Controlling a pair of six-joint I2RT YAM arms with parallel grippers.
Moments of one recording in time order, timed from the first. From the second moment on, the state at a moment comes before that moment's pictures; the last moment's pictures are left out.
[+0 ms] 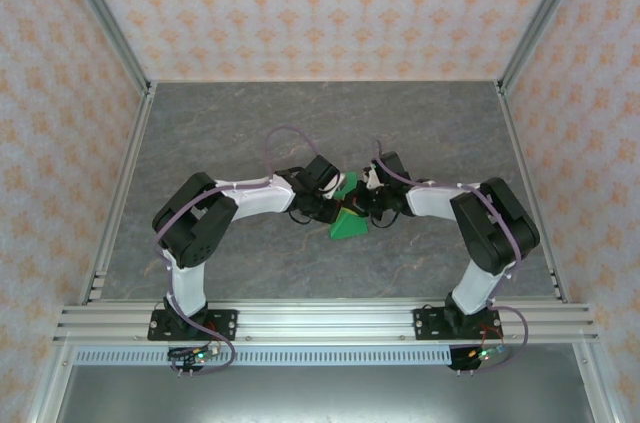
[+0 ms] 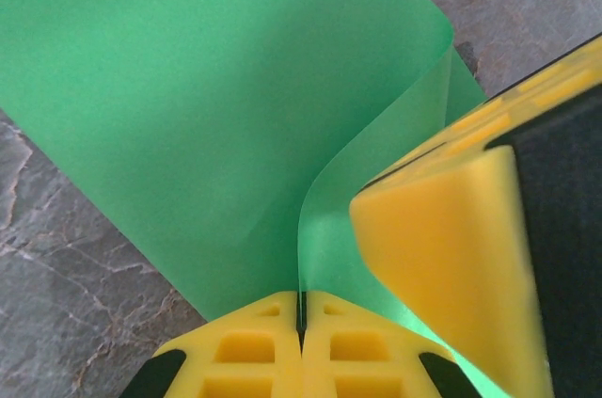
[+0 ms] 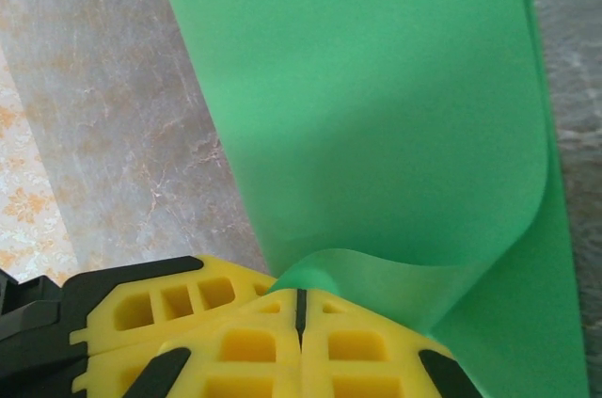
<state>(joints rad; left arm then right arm) -0.70 1.90 1.14 -0.36 0.20 -0.36 0.47 1.71 0.79 -0.02 -0.57 0.89</state>
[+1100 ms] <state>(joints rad) -0.70 1.77 1.11 -0.37 0.18 -0.37 0.47 1.73 0.81 -0.13 -0.51 0.79</state>
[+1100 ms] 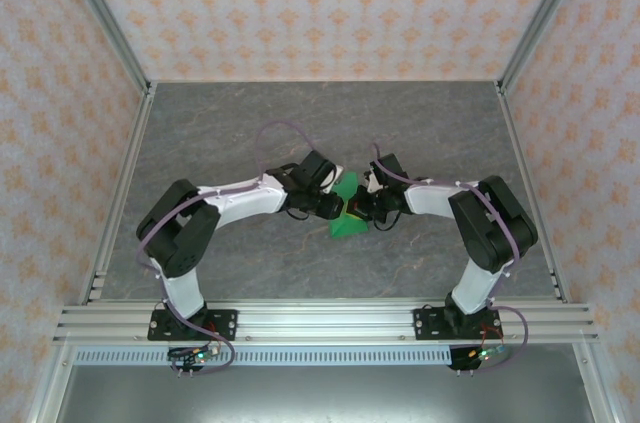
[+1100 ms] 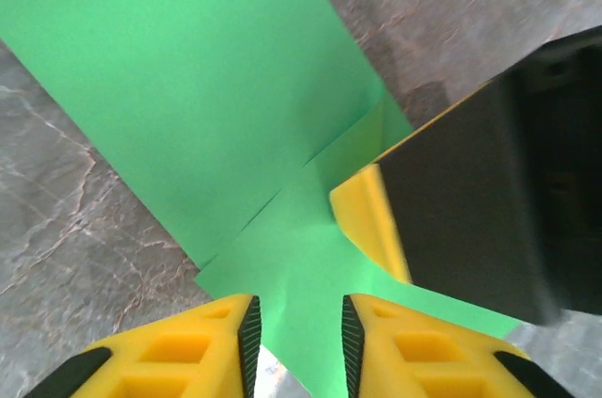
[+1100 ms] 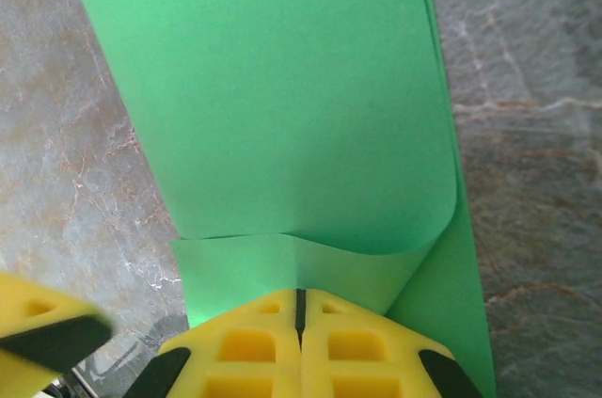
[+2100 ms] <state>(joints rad) -0.70 1.84 1.00 -0.17 0.45 -0.54 0.47 1.73 0.82 -0.15 -0.51 0.78</state>
